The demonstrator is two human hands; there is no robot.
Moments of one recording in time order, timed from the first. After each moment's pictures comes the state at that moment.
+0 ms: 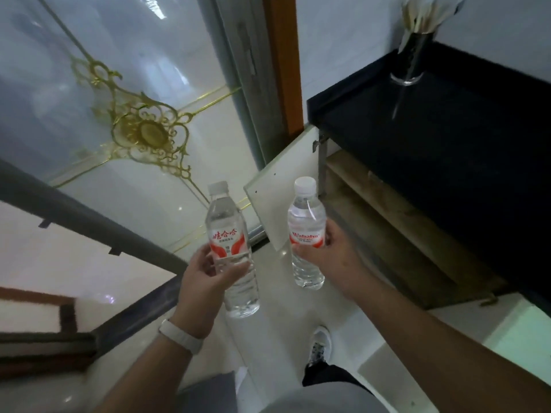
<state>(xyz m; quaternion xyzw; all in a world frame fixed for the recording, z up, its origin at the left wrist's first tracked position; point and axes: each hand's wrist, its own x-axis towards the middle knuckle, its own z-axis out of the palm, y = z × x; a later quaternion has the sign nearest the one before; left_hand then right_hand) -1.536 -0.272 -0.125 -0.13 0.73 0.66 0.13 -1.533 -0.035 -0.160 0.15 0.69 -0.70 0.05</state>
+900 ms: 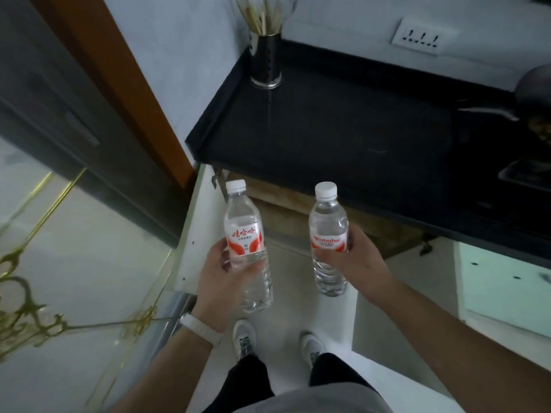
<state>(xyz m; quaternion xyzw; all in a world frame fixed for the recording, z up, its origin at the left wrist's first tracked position) -1.787 -0.158 -0.189 0.10 0.74 0.55 0.37 -1.622 0.020 -0.163 0.48 0.64 -0.59 -0.10</state>
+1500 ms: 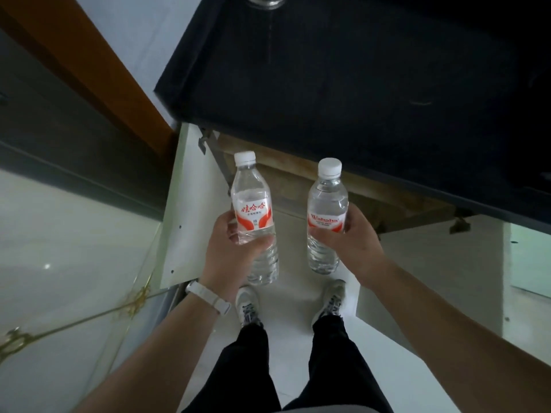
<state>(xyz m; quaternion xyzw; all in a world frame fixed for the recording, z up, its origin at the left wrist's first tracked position) -1.837 -0.107 -0.278 0.08 0.76 0.51 0.40 -1.673 0.044 -0.262 0.53 0.60 -0.60 -0.07</state>
